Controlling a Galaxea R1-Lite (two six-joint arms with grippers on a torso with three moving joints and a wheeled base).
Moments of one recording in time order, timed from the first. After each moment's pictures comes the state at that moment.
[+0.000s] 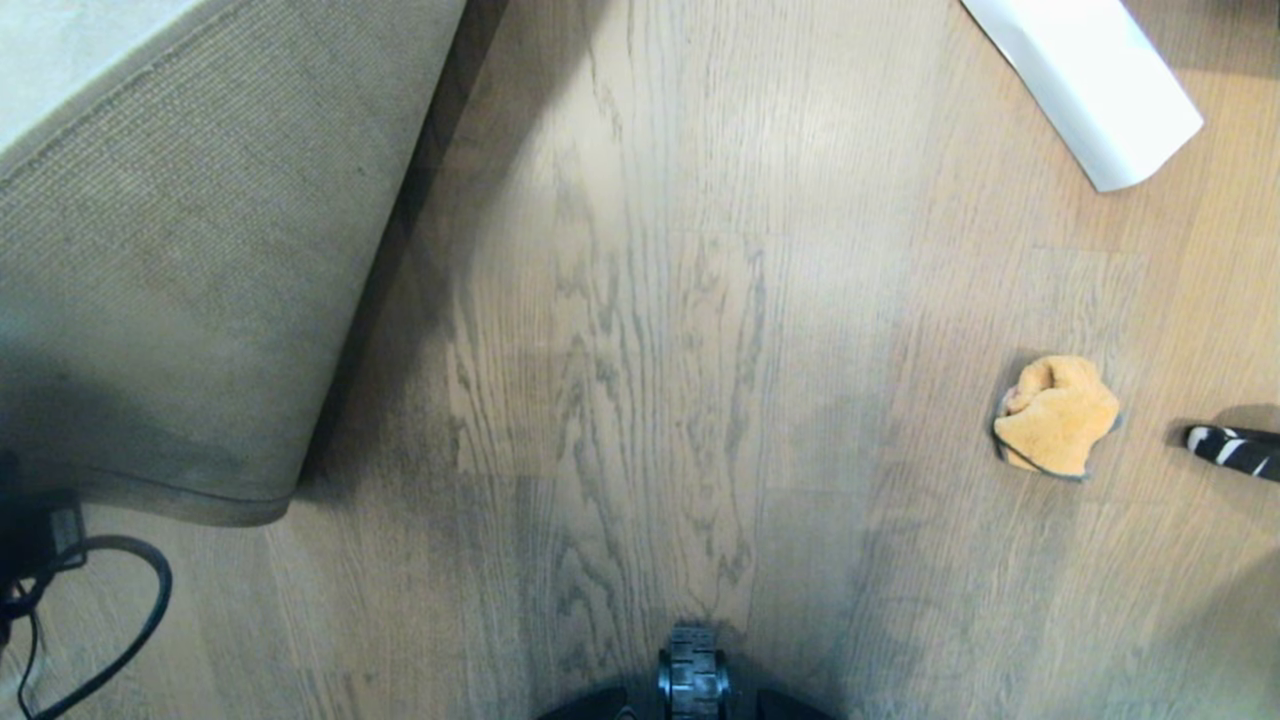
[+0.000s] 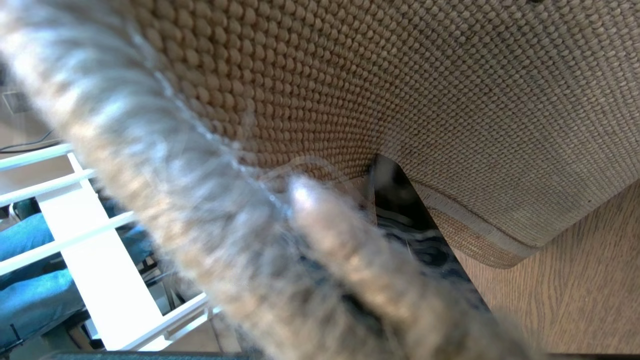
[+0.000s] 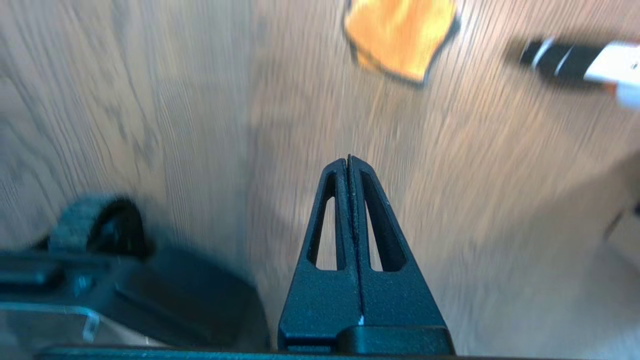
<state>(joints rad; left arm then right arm) 0.14 1.24 -0.08 -1.20 0.61 0.32 -0.01 0.06 0.00 -0.05 0.01 -0.06</state>
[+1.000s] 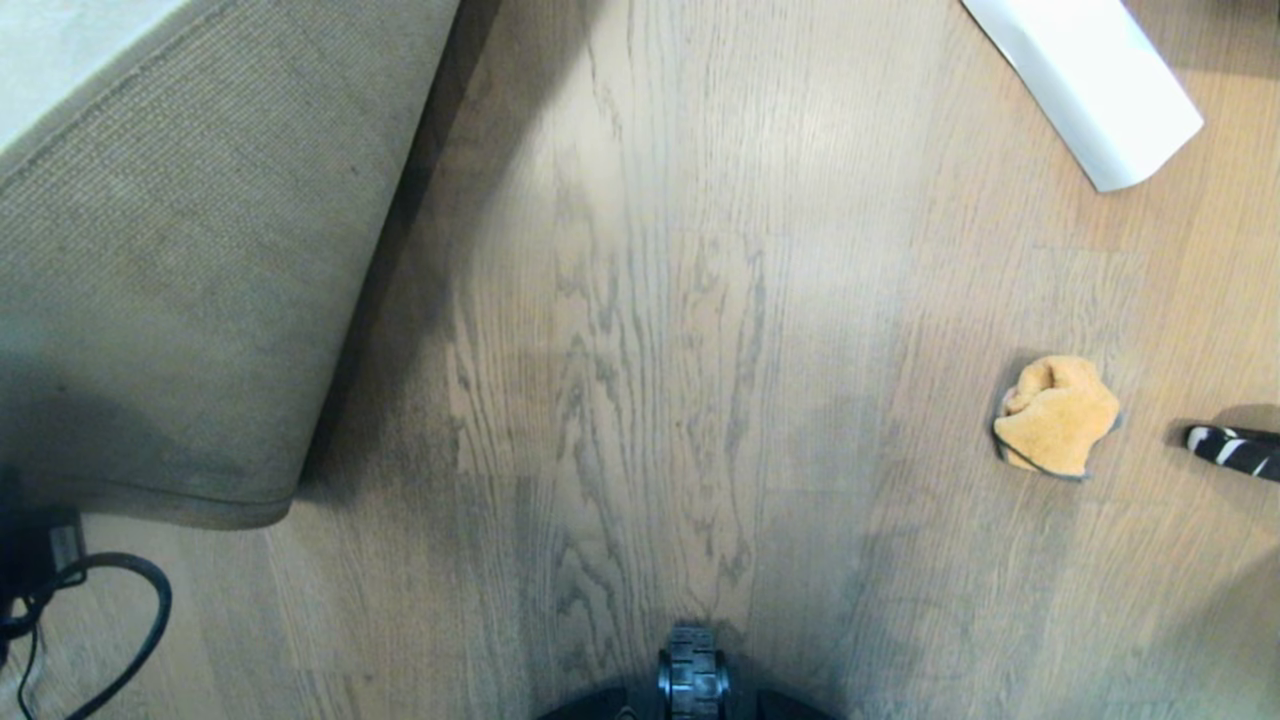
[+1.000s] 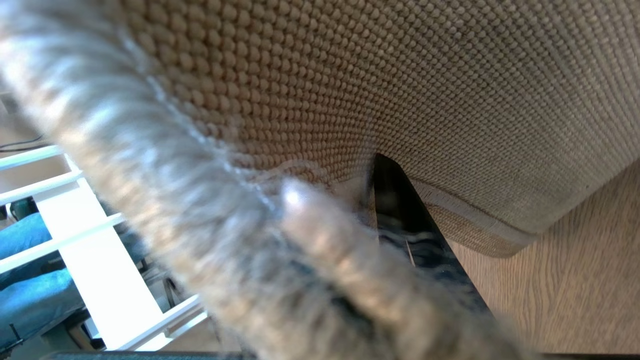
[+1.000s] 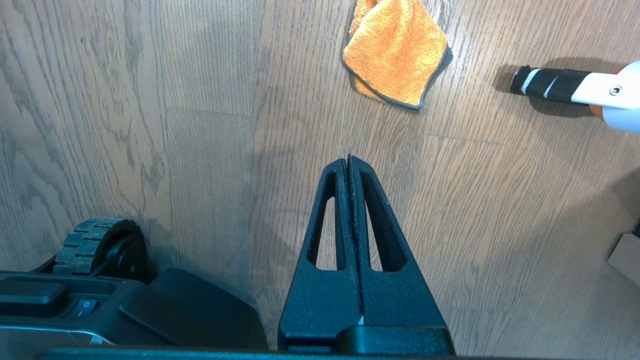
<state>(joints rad) 0.13 1.22 -0.04 -1.19 0.61 0.32 -0.01 0.00 0.00 -0.05 0.01 -0.05</state>
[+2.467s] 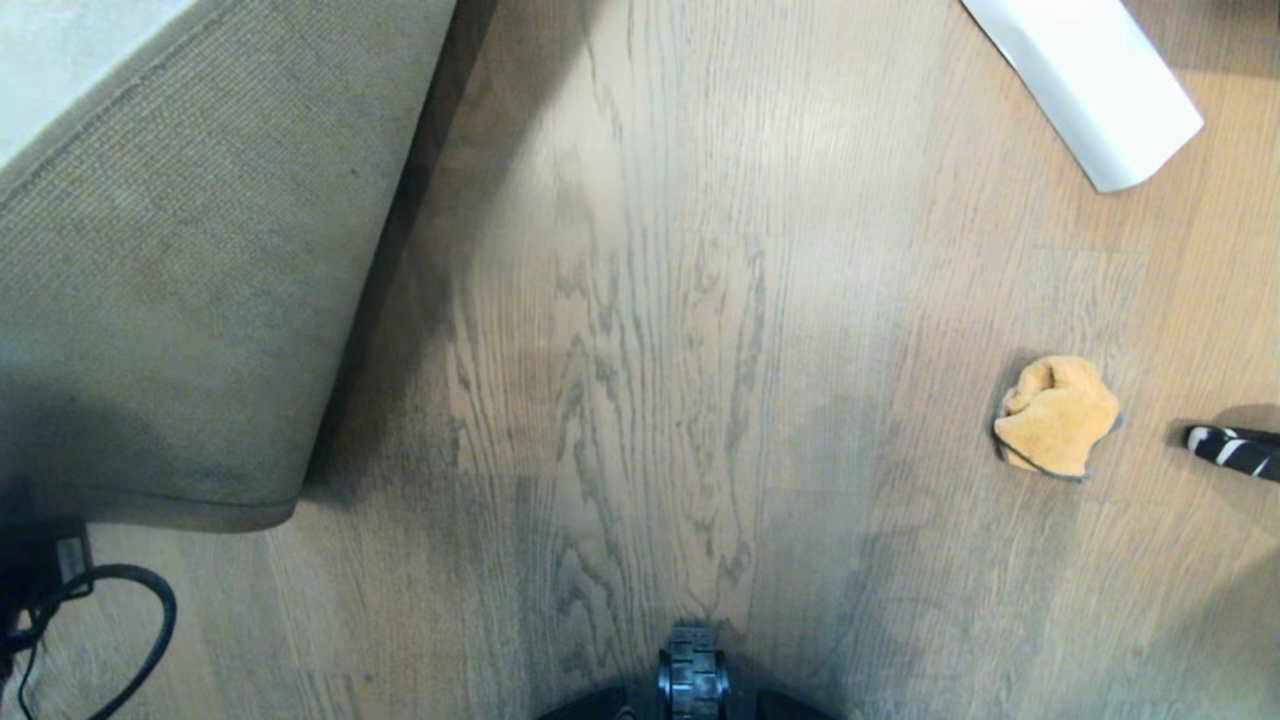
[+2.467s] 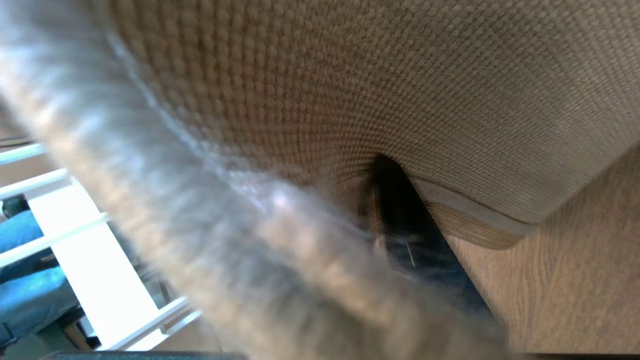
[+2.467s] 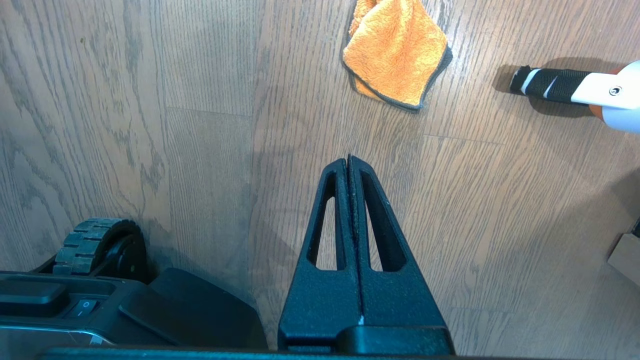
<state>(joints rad) 0.11 1.22 -0.02 -1.20 0.61 0.31 -0.01 0.00 0.00 -0.05 0.01 -0.05</state>
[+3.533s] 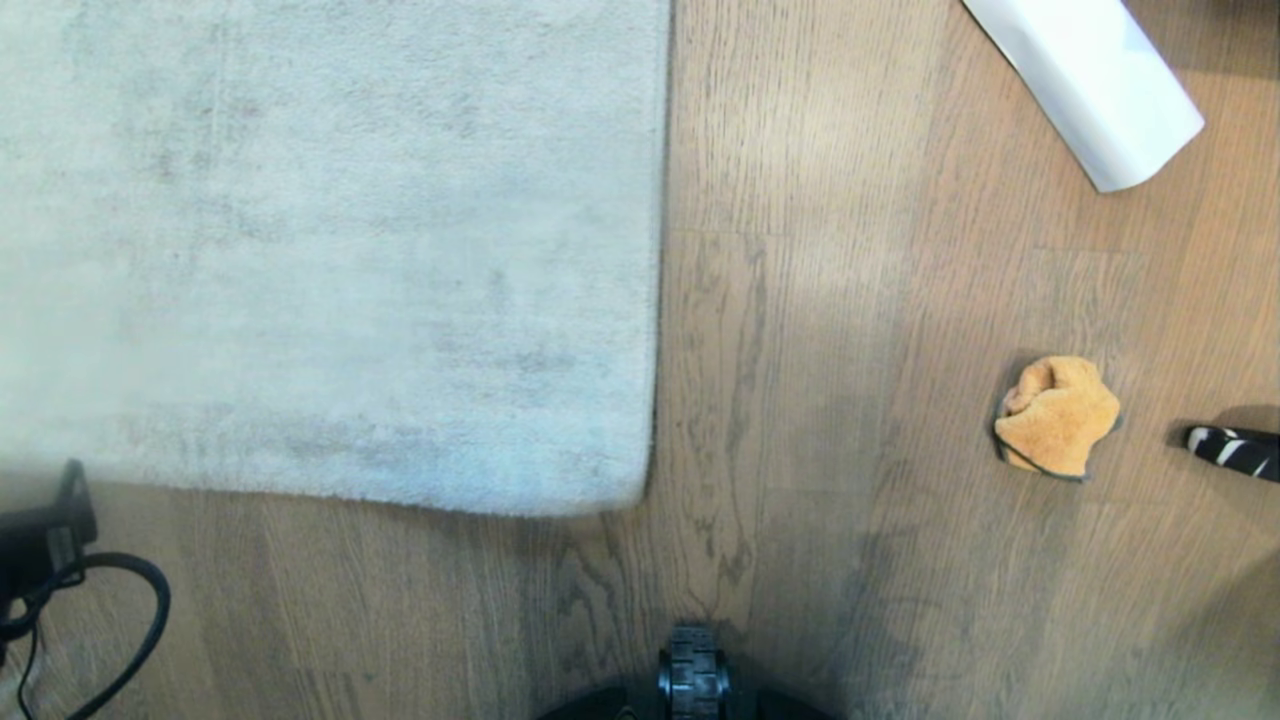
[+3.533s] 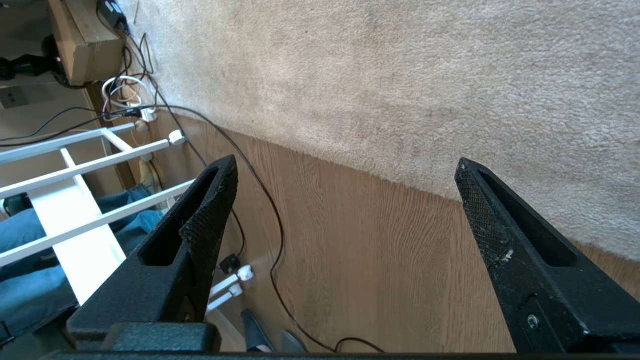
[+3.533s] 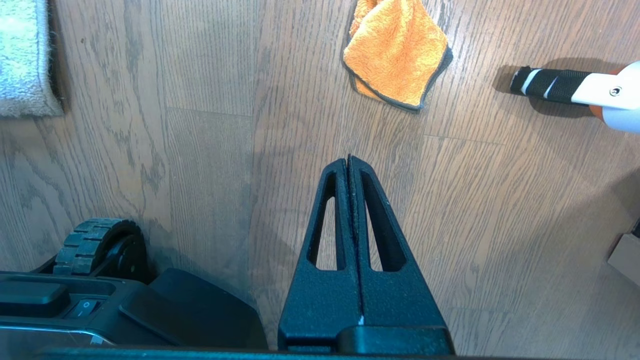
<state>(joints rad) 0.10 1.22 -0.03 -1.23 0.61 0.31 -0.01 0.00 0.00 -0.05 0.01 -0.05</state>
